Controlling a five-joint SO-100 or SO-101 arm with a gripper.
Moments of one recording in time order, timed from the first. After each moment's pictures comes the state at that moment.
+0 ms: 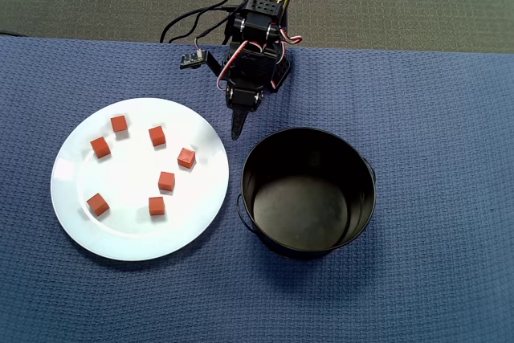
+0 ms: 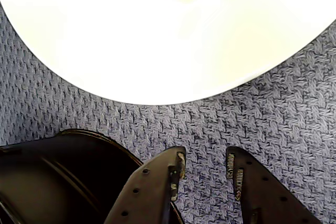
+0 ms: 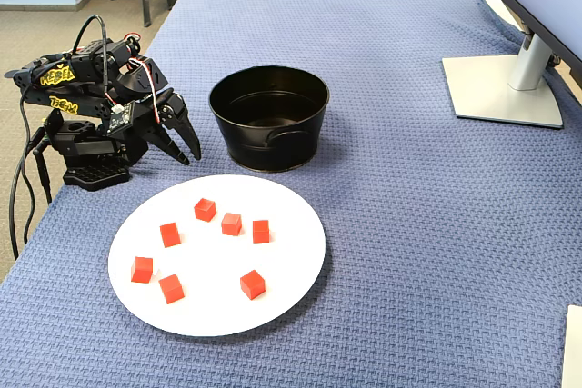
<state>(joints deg) 13.0 176.7 165.1 70.8 -14.8</state>
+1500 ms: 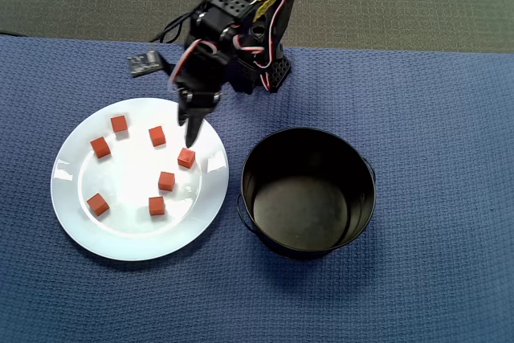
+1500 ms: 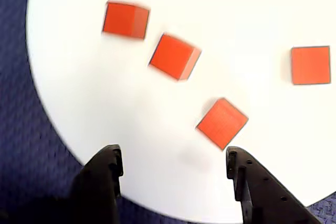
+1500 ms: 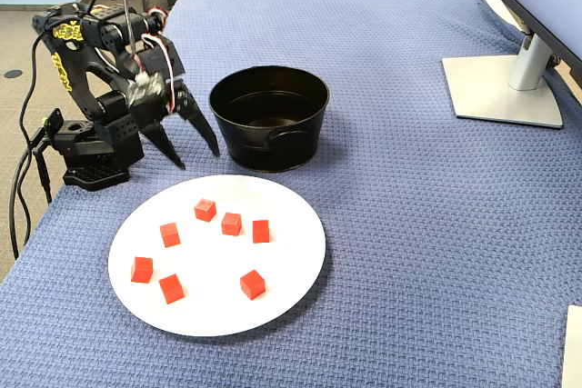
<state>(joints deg) 35.7 125.9 123.3 63.6 -51.8</state>
